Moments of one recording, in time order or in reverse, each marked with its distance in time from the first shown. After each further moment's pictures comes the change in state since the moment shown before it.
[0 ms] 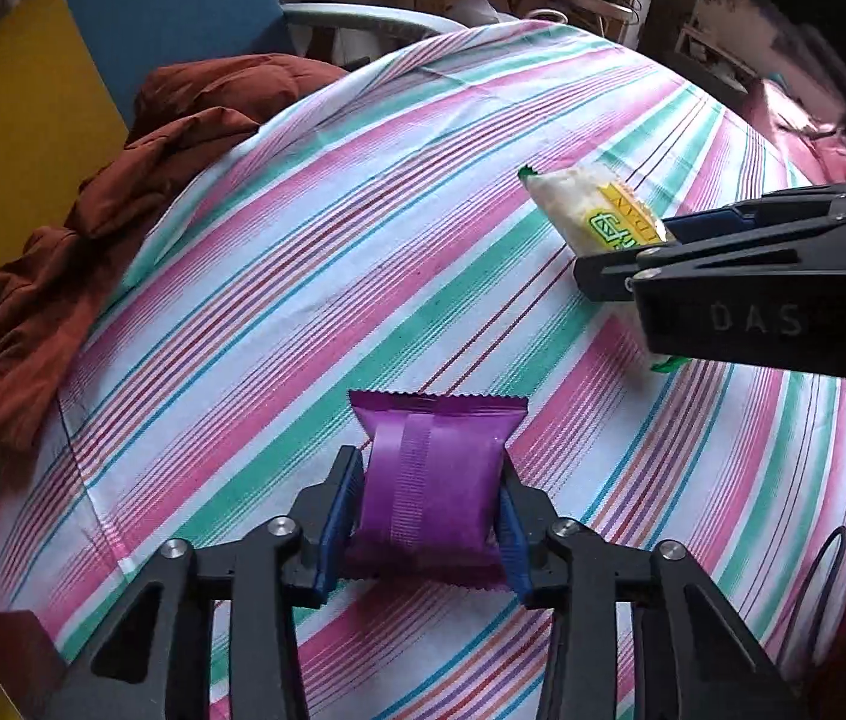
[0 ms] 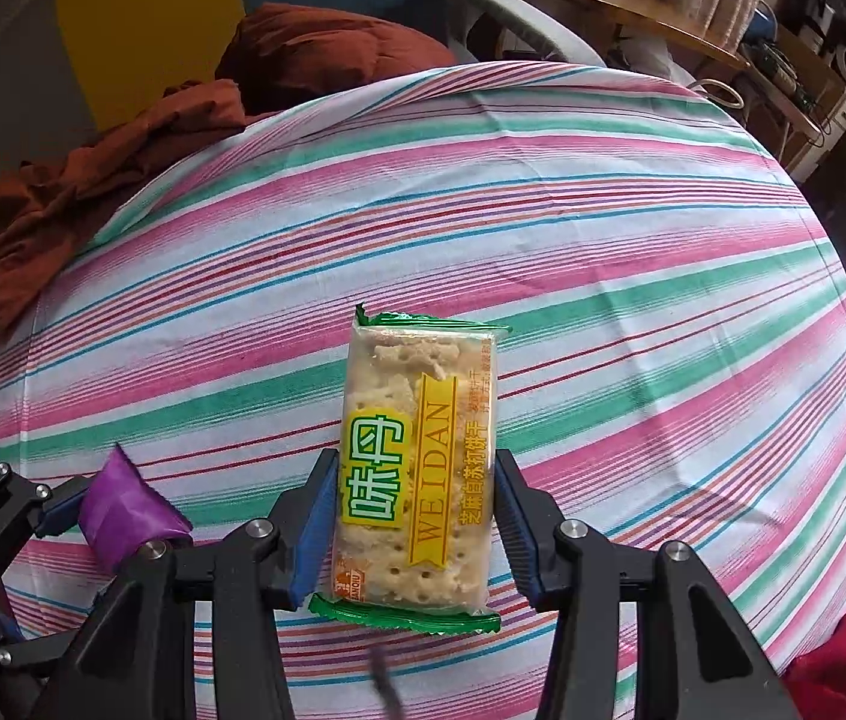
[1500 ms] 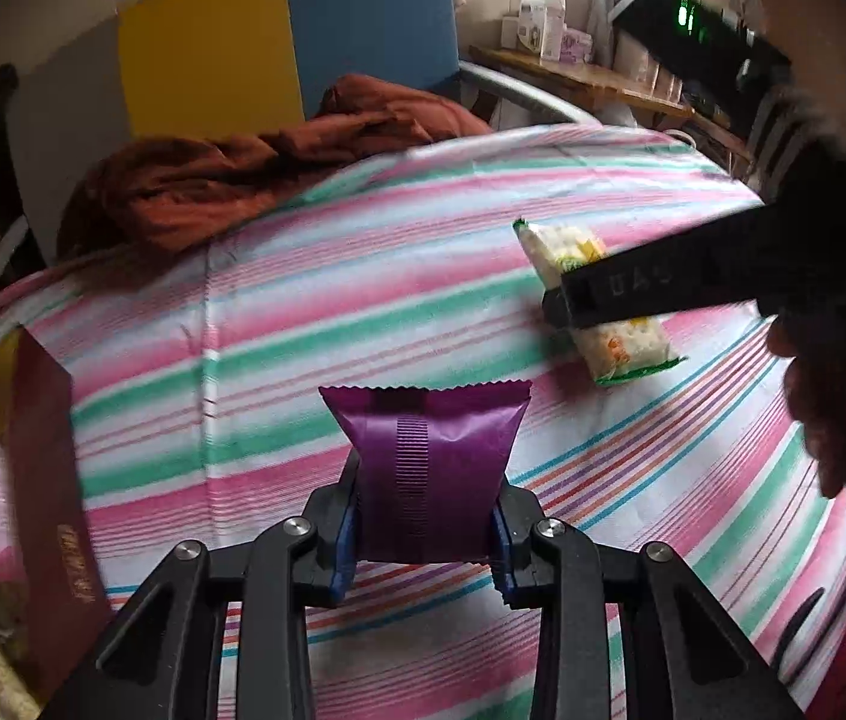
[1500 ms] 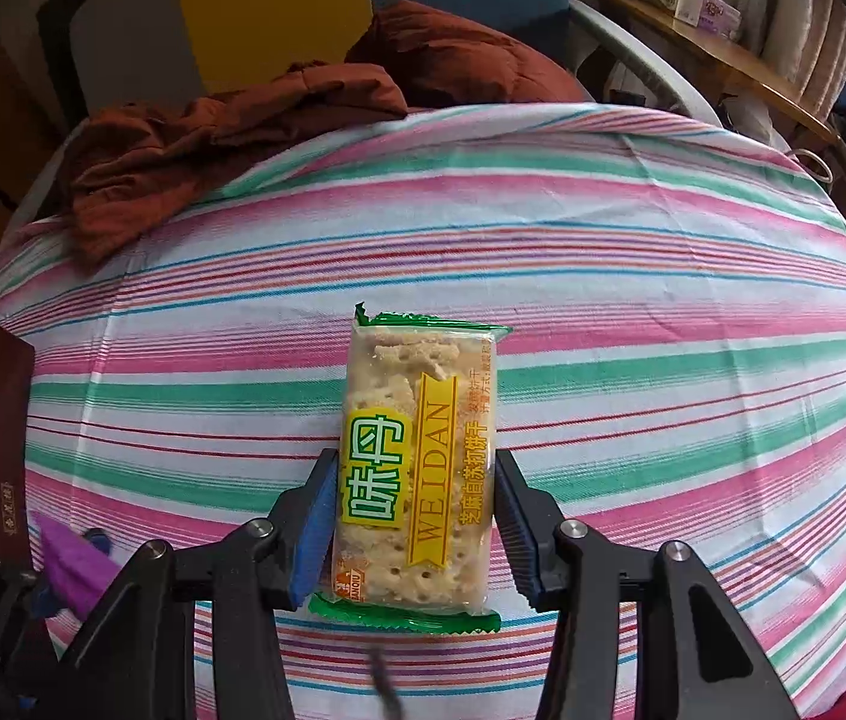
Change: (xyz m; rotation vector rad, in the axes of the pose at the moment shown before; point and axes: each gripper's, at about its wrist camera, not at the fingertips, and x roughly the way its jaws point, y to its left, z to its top) left arm -0.050 -0.008 -0.075 -0.359 -0.219 0.187; right arm -0.006 0.064 -0.008 -0.186 -0.056 0.141
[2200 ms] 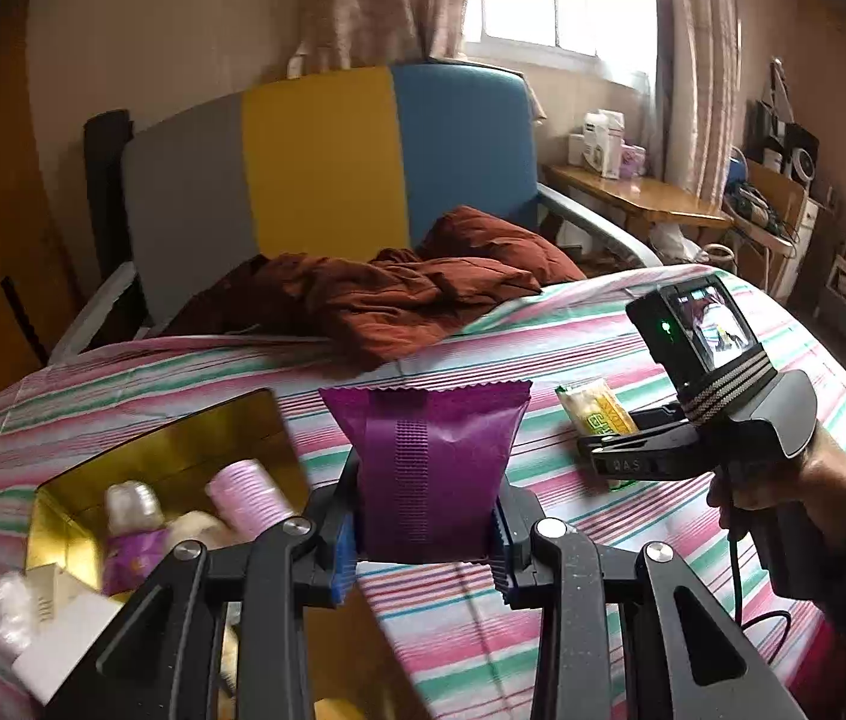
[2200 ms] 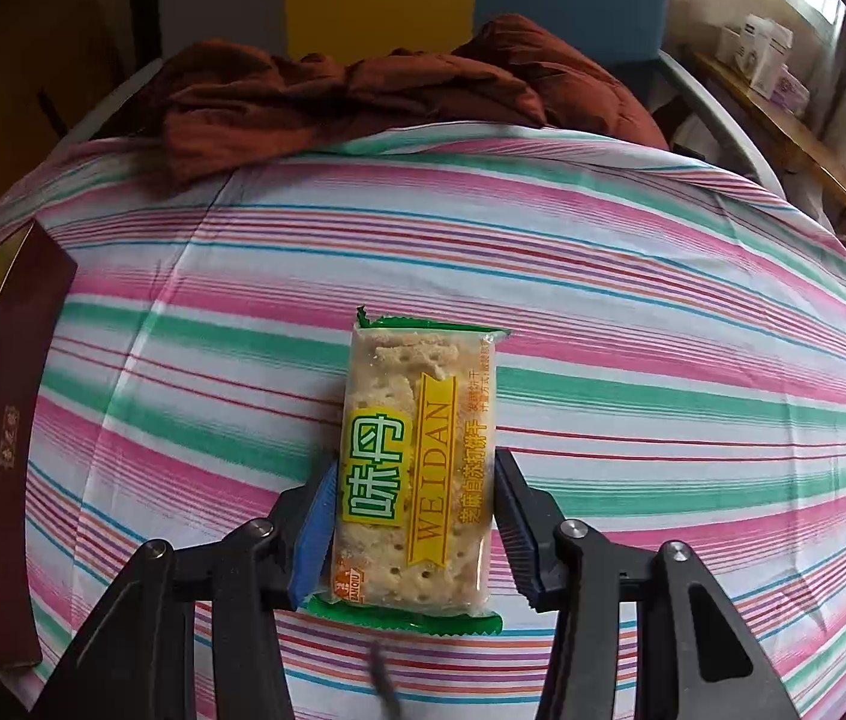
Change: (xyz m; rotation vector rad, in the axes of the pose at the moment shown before) left arm -0.131 0.079 -0.010 -0.085 -0.235 0.127; right arm 0.003 0.054 -0.017 -0.192 -0.020 0.010
